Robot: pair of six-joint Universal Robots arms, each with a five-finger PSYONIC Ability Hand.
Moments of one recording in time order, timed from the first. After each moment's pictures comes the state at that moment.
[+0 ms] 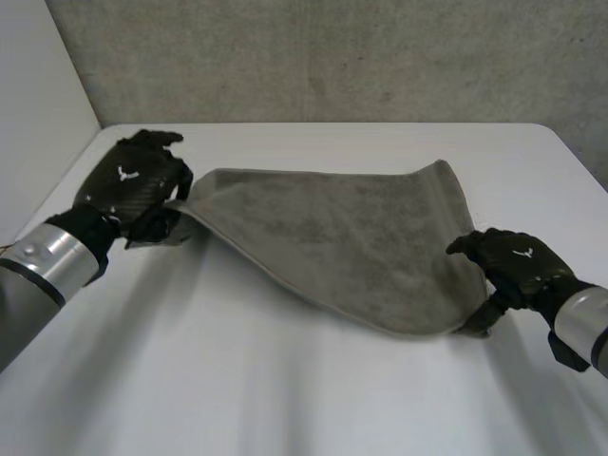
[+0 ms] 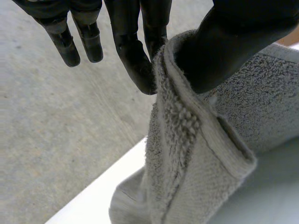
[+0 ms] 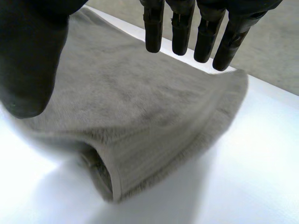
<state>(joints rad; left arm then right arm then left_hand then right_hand) 4.59 -1.64 -1.88 3.55 -1.00 3.39 1.58 -1.43 1.97 -0.10 1.09 2.82 1.31 1.35 0.22 0.23 1.17 0.33 0.35 0.22 0.24 0.10</state>
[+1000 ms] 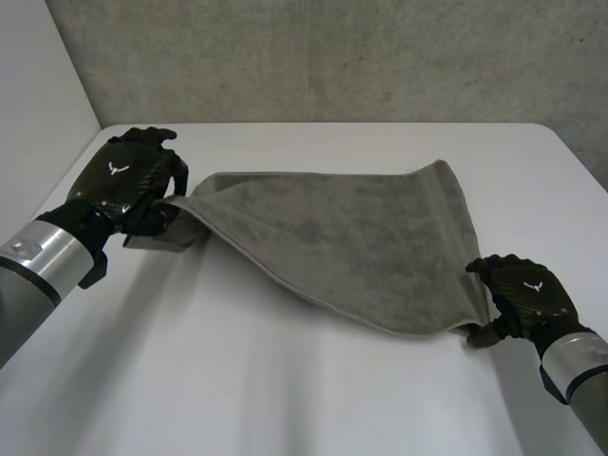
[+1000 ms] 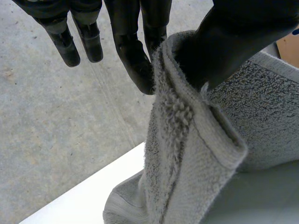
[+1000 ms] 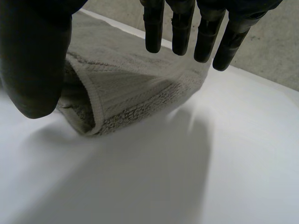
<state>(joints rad) 4.59 -1.62 -1.88 3.51 -1.04 3.28 1.59 -1.35 2.20 -0.51 1.26 2.93 1.31 1.35 0.22 0.23 1.17 0.33 0.36 0.22 0.24 0.18</state>
